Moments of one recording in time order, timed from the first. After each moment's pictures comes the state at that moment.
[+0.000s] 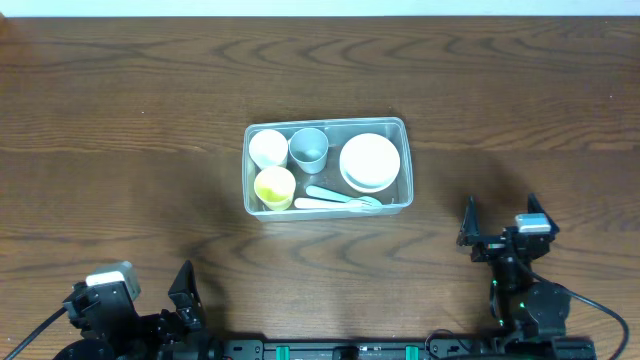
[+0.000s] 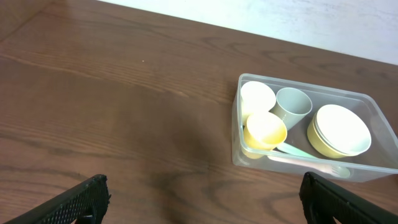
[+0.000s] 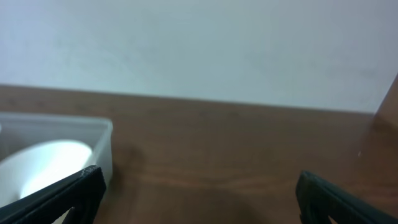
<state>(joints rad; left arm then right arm) -0.04 0.27 1.05 -1.26 -0.06 -0.22 0.04 0.01 0.03 -0.05 0.00 -0.02</state>
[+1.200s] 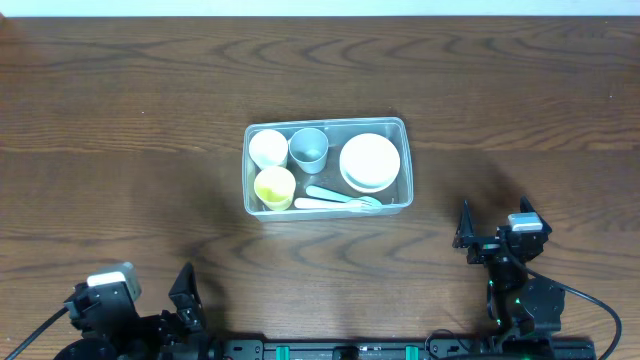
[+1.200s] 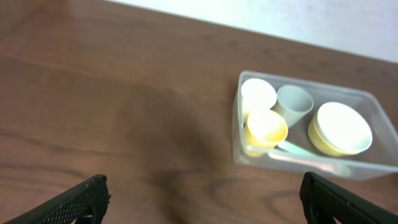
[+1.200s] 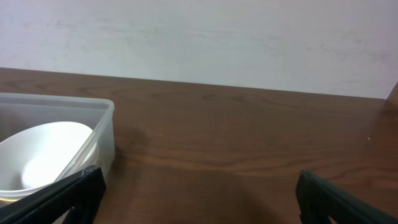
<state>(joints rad) -0.04 0.27 1.05 -1.28 -0.06 -0.22 0.04 0.01 0.01 -0.07 -0.01 -0.02</state>
